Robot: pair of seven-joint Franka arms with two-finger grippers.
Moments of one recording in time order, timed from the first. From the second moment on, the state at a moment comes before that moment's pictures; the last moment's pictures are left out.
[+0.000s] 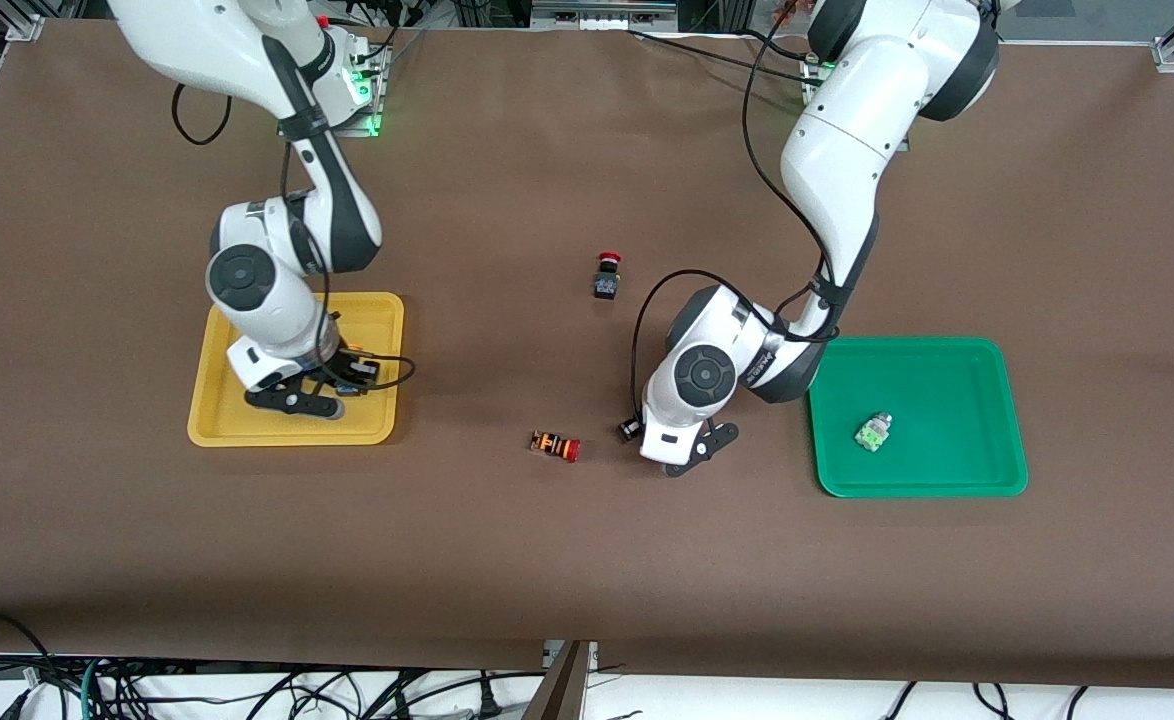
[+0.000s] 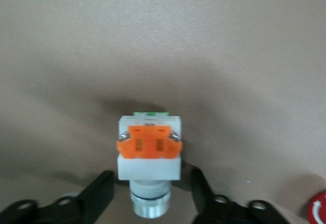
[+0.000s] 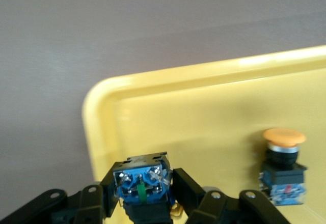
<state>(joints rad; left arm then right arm) -0.47 1.01 -0.11 -1.17 -0.06 2.17 -1.07 0.47 0.44 -0.24 -1.99 0.11 2.46 0.30</state>
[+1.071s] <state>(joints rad) -0.28 0.84 -0.07 -1.12 0.04 1.72 -0.56 0.41 0.40 -0.30 -1.65 0.22 2.06 0.18</state>
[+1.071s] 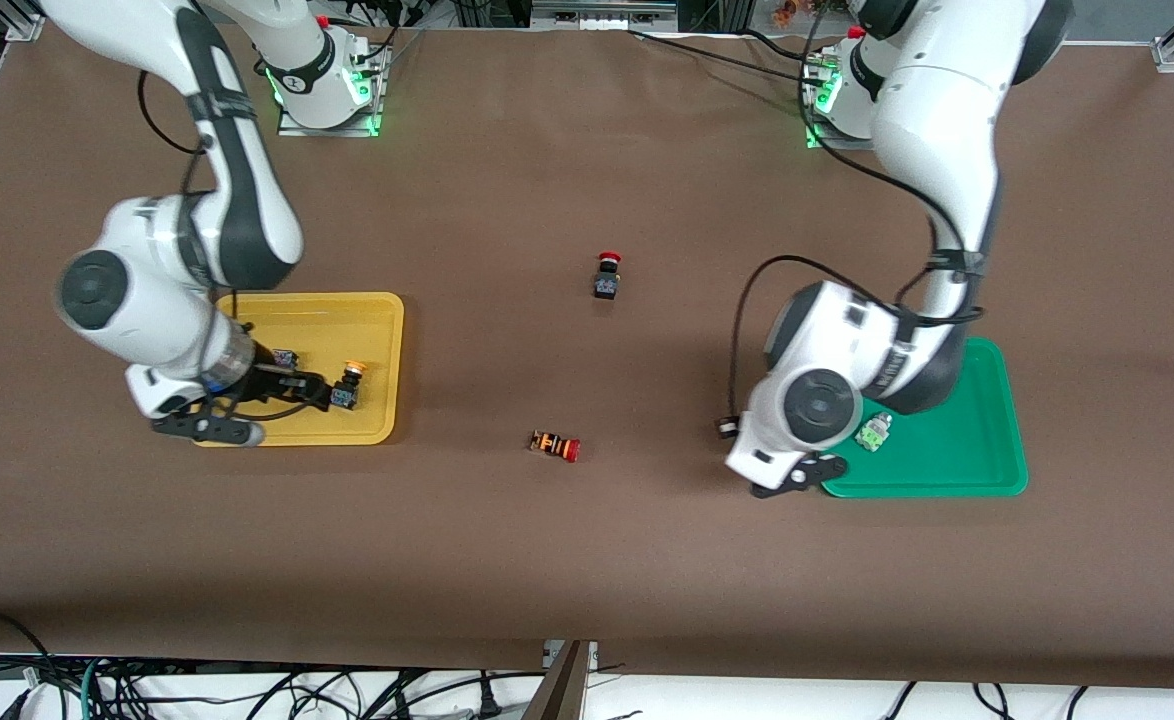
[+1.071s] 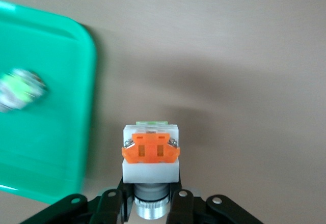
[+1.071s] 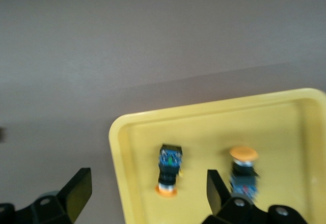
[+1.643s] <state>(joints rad) -0.01 0.83 -0.07 -1.21 0.16 1.69 0.08 0.37 0.33 -0.36 -1.26 0.22 1.51 0.17</state>
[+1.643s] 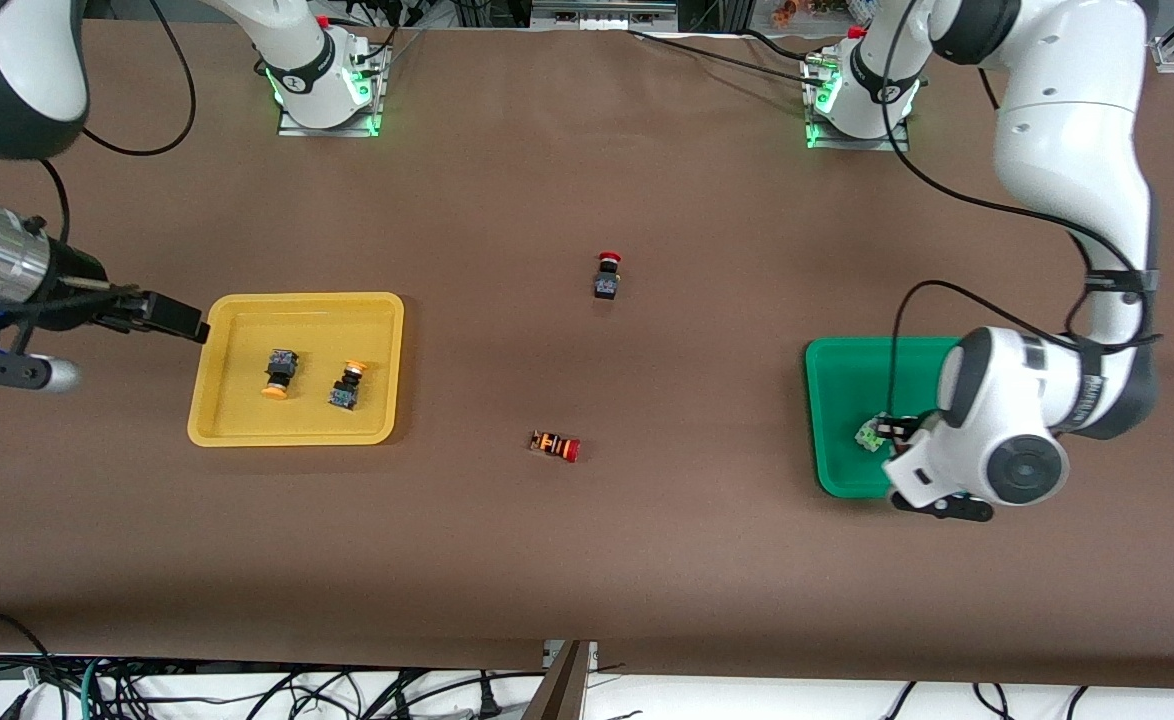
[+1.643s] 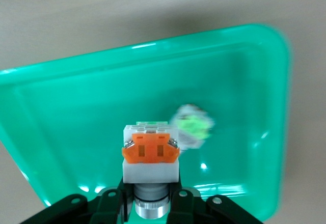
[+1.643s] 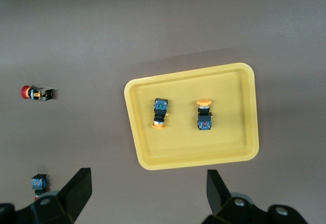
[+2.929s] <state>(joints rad) 0.05 0.32 -0.20 -1.35 0.12 1.49 0.15 -0.19 0.09 0.30 -1.47 -0.01 1.61 0.20</state>
